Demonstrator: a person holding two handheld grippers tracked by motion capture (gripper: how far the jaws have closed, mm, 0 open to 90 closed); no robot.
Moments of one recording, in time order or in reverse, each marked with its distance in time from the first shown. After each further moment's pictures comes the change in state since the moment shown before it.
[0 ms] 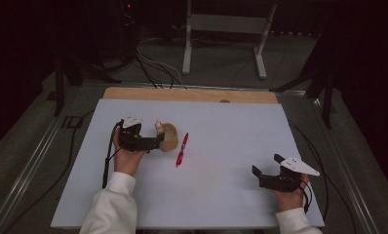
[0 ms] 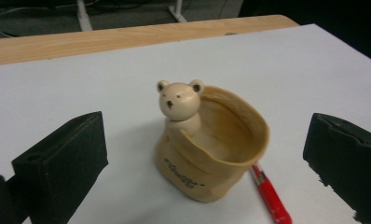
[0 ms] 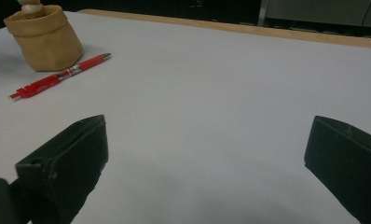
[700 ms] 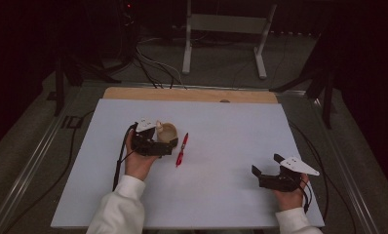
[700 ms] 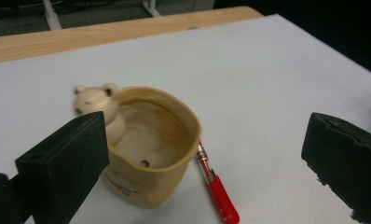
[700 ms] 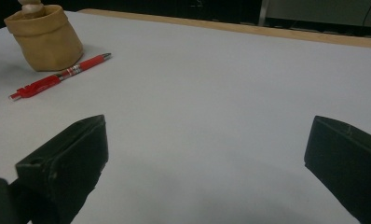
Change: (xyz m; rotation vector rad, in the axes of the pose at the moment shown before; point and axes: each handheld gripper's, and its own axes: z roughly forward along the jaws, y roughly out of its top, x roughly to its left) left arm -0.039 0.003 0.009 0.028 -0.075 0.057; right arm 0.000 0.000 0.001 0.001 0.003 0.000
